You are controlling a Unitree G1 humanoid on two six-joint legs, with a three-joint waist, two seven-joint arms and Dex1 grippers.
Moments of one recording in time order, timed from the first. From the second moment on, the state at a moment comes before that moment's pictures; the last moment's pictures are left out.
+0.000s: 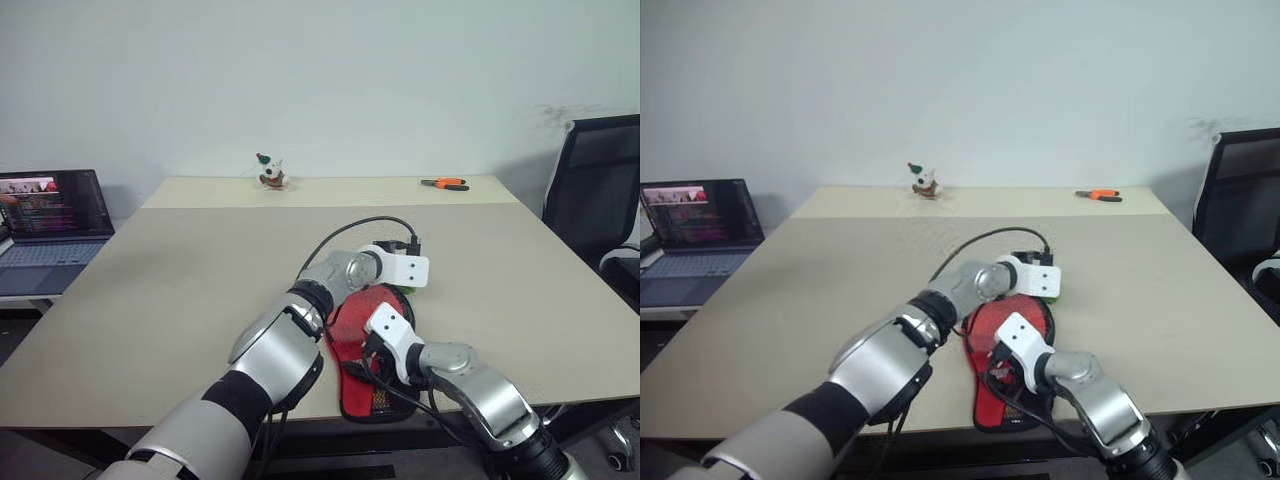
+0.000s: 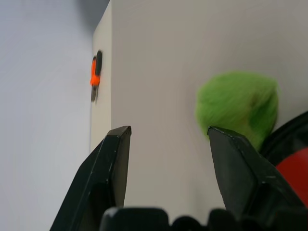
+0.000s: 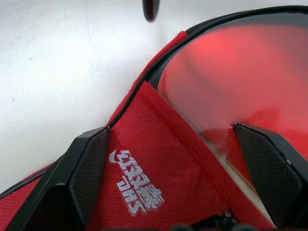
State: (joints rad) left arm -1.40 0.05 -0.45 1.41 0.66 -0.38 -0.30; right arm -0.42 -0.31 0.40 -0.25 0.07 0.86 0.58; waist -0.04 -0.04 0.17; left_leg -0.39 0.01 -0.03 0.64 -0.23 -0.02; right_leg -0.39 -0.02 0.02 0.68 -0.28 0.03
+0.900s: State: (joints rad) left arm -1.14 0.31 0.08 1.19 0.04 -0.22 -0.70; right arm -0.56 -0.36 0.22 -0.20 0.27 0.95 0.71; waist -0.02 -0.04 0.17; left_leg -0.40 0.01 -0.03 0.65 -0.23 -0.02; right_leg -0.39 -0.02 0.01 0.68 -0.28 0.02
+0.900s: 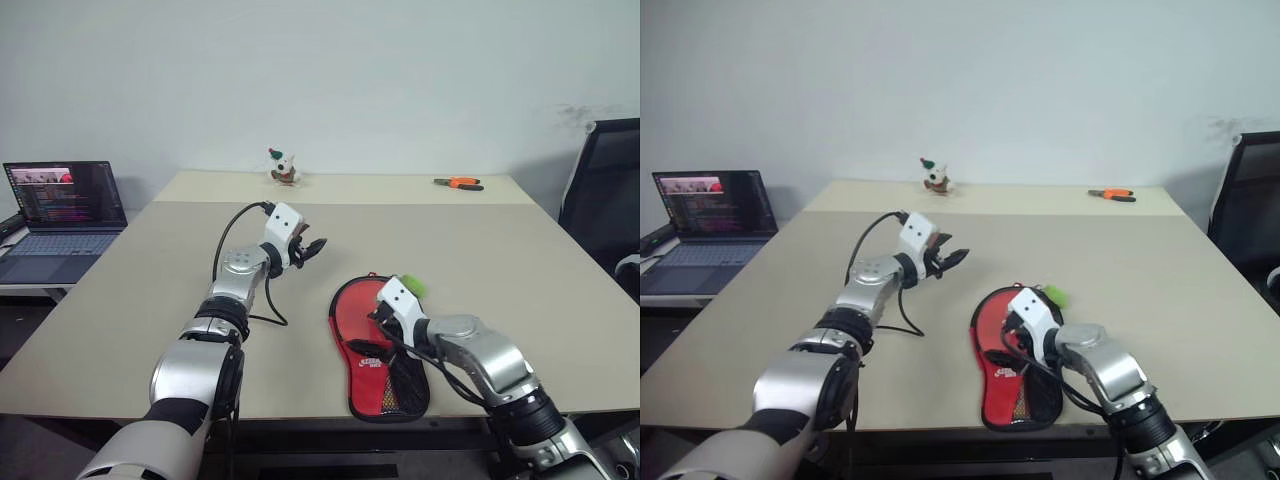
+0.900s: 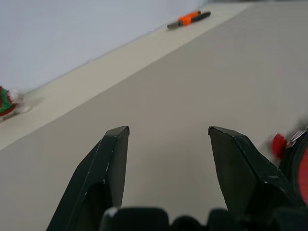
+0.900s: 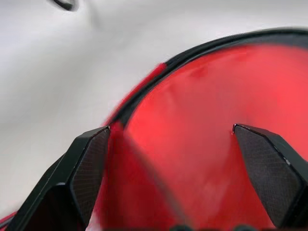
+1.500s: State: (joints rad) left arm -1.10 0.15 0.01 1.18 -0.02 0.00 -1.05; right arm -0.62 -0.54 0.01 -0.24 0.36 0.99 0.60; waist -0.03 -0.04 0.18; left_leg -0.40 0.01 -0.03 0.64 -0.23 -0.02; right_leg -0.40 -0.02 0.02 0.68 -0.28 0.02
